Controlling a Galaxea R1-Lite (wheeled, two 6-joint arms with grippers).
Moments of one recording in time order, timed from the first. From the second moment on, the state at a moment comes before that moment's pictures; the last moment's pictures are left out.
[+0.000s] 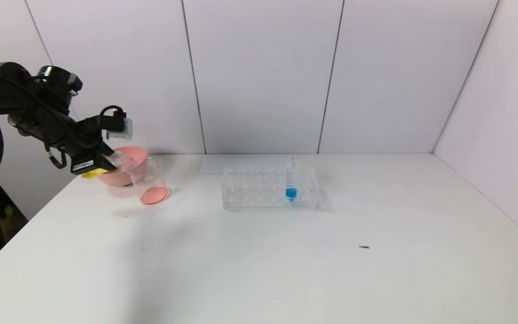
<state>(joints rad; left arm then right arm) 0.13 2.10 -1.99 0.82 -0.22 1.35 0.00 0.00 0.00 0.00 0.00 0.00</state>
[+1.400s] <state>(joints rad) 0.07 2.12 -2.00 0.80 -0.04 1.40 0.00 0.00 0.00 0.00 0.00 0.00</state>
